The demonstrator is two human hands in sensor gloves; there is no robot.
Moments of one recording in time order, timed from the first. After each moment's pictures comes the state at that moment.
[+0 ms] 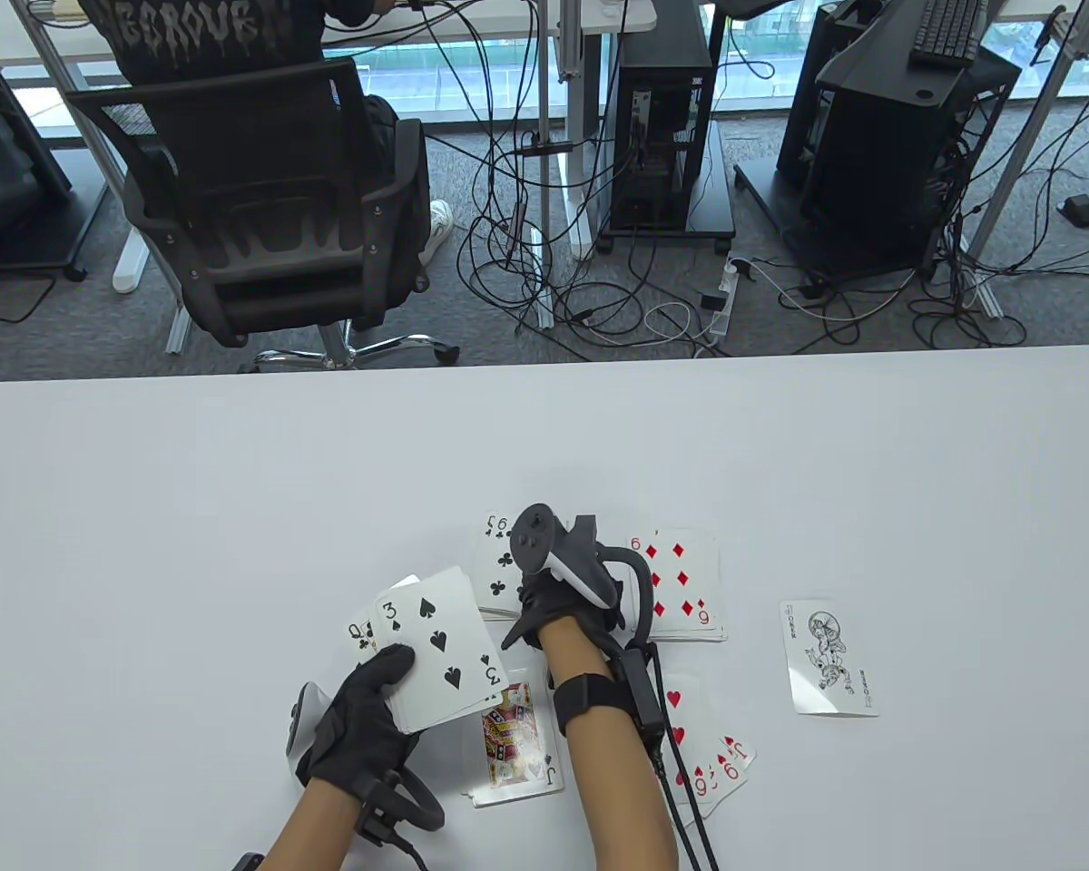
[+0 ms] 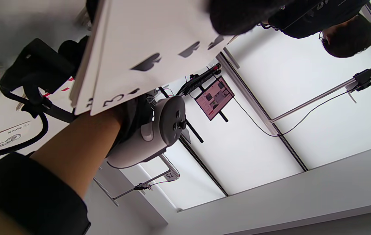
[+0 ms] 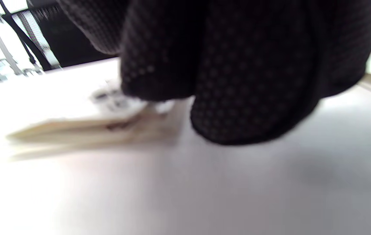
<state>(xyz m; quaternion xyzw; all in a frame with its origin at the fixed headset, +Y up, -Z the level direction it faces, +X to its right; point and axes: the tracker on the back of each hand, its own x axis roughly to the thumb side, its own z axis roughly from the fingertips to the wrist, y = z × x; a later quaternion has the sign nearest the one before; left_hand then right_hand) -0.207 -0.805 -0.256 -0.20 -0.01 0.92 0.34 0.003 -0.747 -0.398 0.02 0.09 0.98 0.15</state>
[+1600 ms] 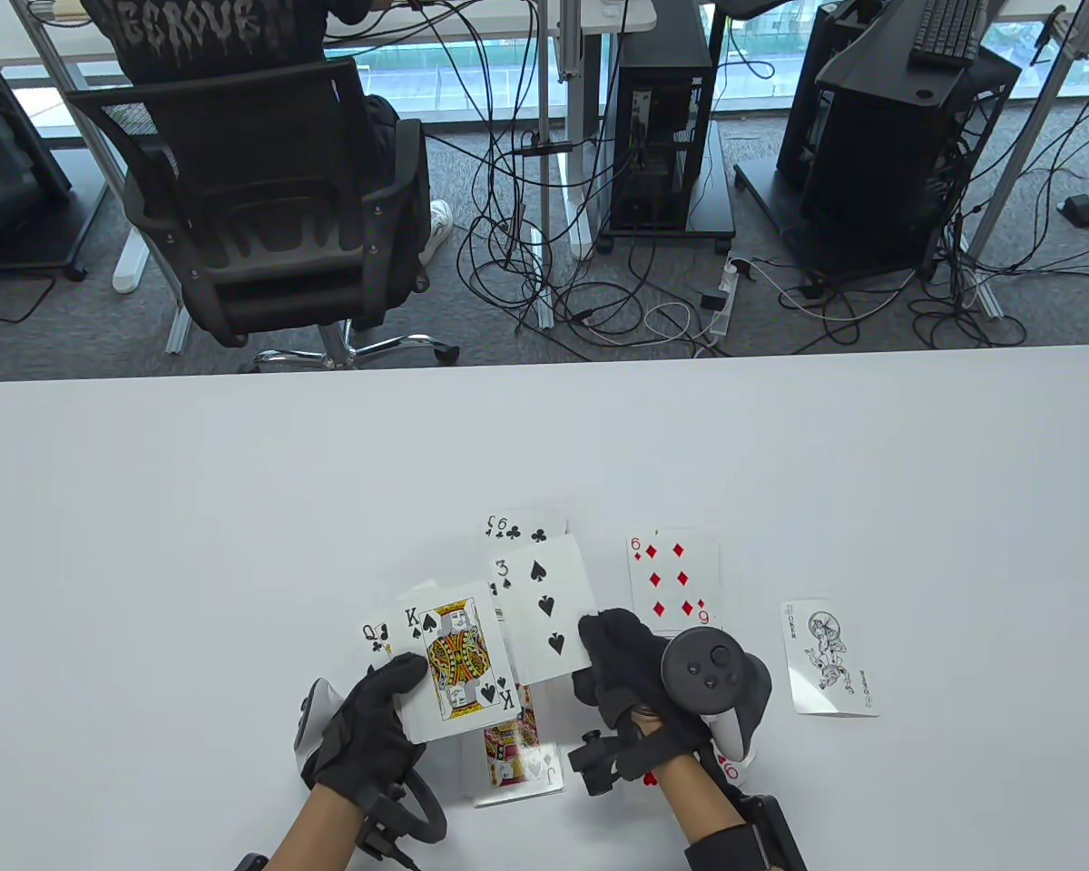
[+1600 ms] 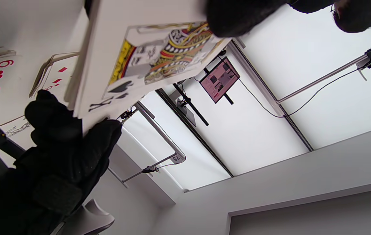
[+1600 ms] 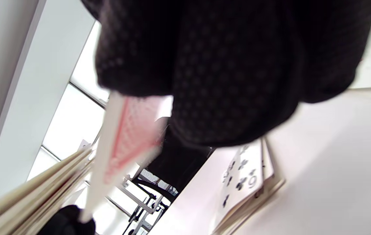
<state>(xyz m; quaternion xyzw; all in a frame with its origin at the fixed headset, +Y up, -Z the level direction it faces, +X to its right) -0.199 -0.803 -0.255 -0.22 -0.06 0.91 0.35 0.089 -0.731 -0.278 0.06 -0.09 0.86 0.50</state>
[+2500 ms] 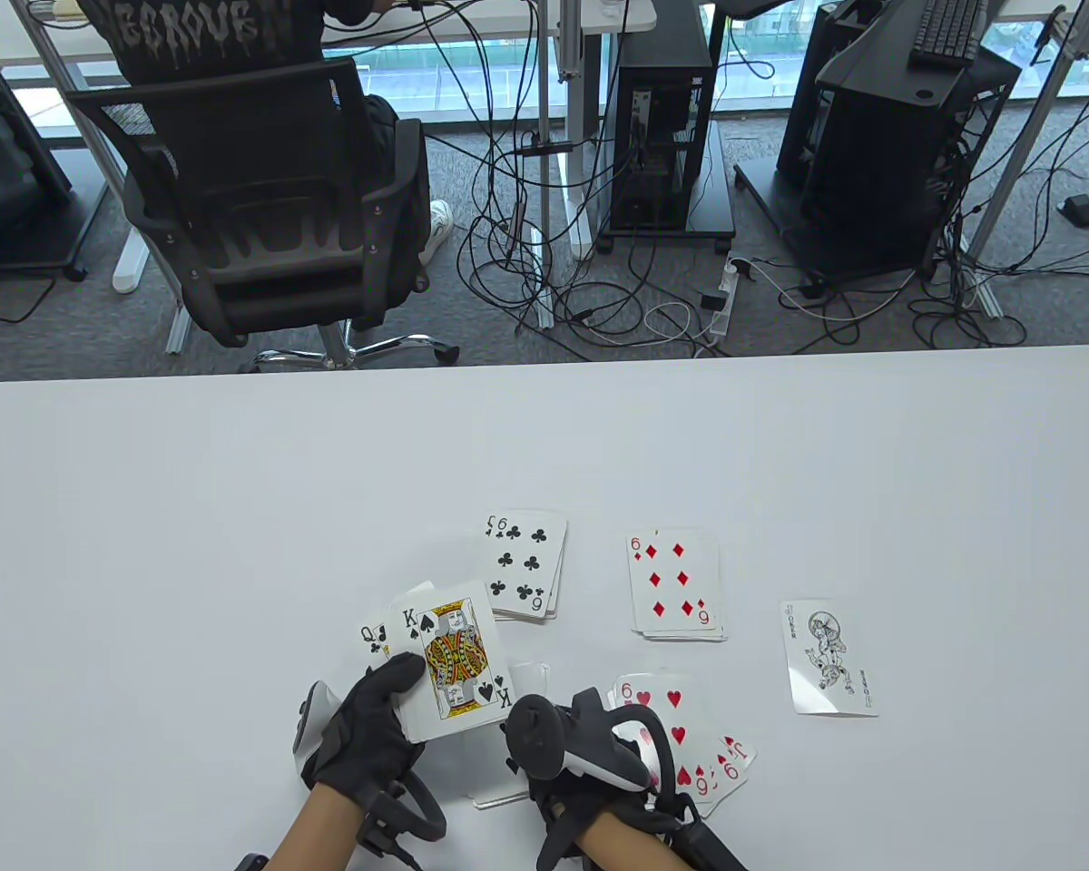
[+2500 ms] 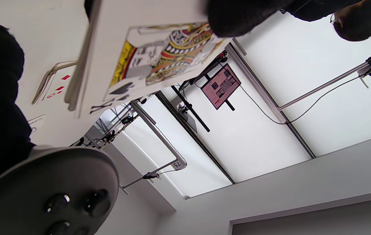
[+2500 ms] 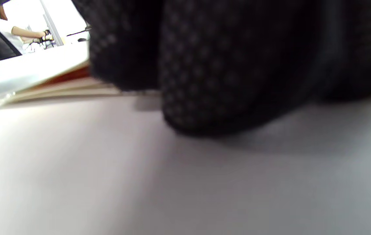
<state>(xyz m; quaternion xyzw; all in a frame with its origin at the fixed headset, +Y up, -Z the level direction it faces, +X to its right) -0.200 -0.805 -0.253 -0.22 -0.04 0.91 0.35 -0.006 -0.773 -0.239 0.18 0.14 0.97 0.08</state>
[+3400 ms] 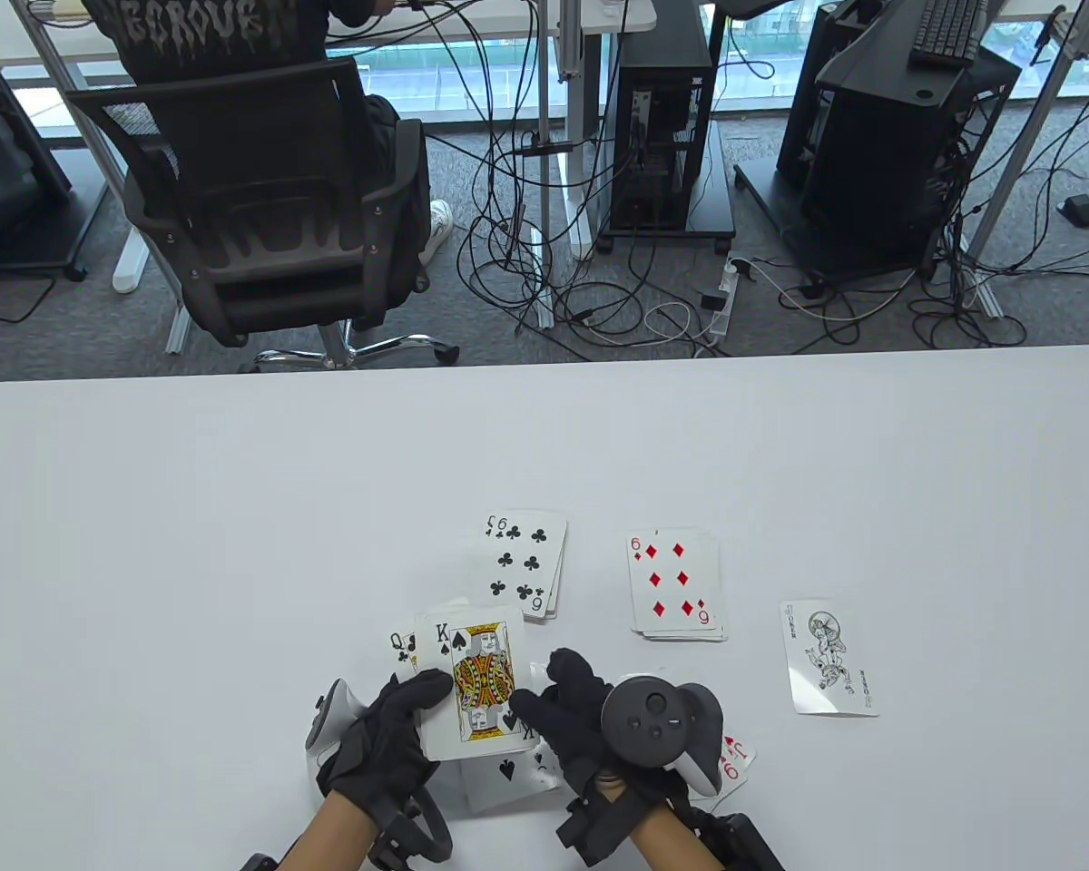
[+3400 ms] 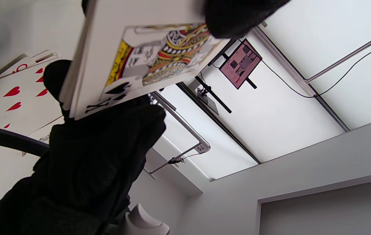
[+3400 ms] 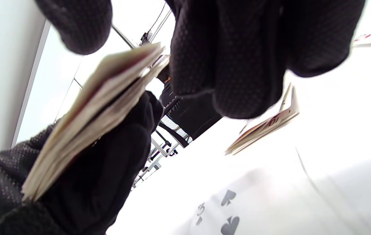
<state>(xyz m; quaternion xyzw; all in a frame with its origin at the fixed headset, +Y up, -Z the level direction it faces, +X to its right) -0.186 -0.803 -0.247 -0.27 -0.08 0.88 0.40 0.041 -0.730 -0.242 0.19 -0.03 0.89 0.41</state>
